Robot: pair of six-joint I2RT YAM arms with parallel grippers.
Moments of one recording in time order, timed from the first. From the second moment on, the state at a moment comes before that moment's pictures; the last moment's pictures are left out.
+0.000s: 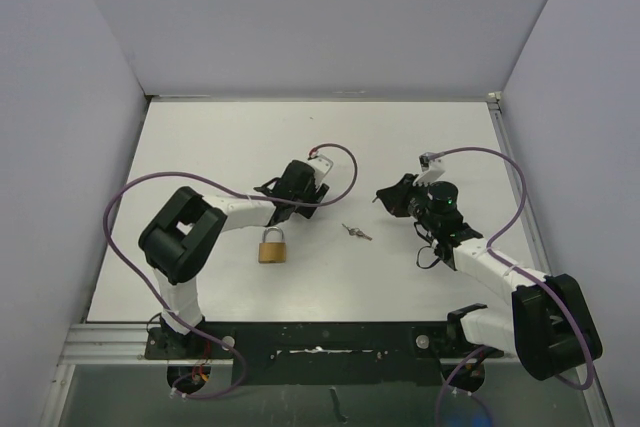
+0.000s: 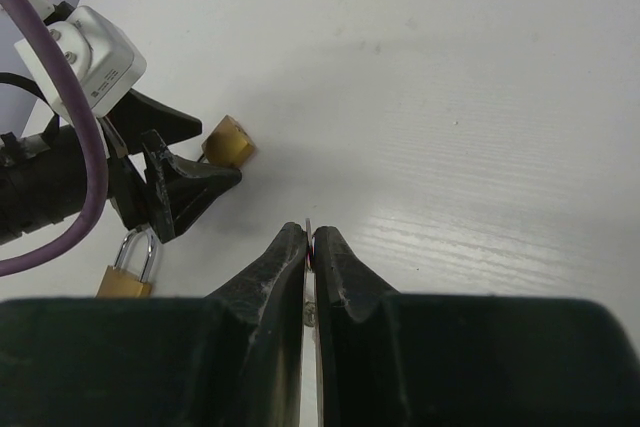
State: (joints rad) left arm -0.69 1.86 1.02 0.08 -0.24 0.06; right arm 0.31 1.18 0.44 0.42 -0.22 0.50
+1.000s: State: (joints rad) left arm -0.77 1.80 0.96 0.01 -0.37 0.11; right arm 0.31 1.15 0.43 0.43 -0.22 0.51
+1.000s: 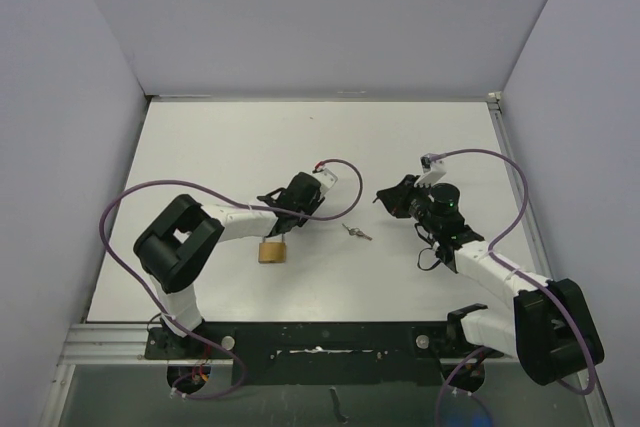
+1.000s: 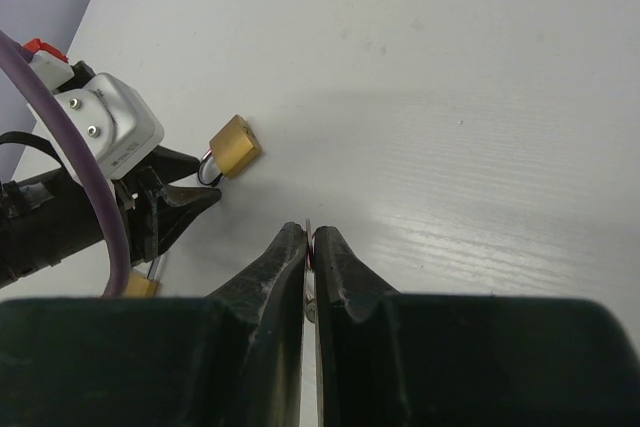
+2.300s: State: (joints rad) left arm -0.71 1.88 1.10 -0.12 -0.16 0.07; right arm 0.28 1.15 0.43 0.43 -0.24 0.51
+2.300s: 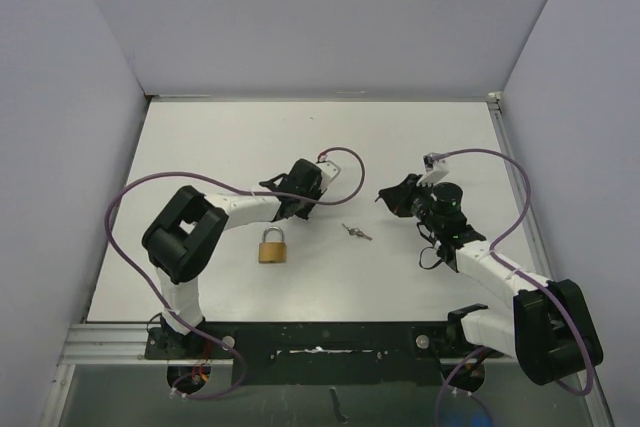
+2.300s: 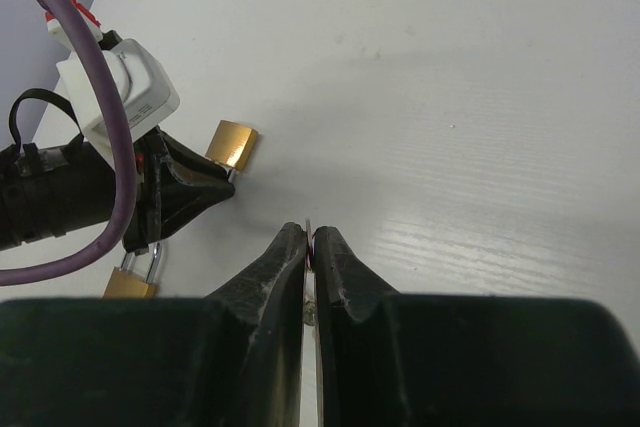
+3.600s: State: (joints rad) left arm -0.61 1.74 1.05 -0.08 0.20 -0.13; right arm 0.27 1.14 0.41 0.43 -0.25 0.51
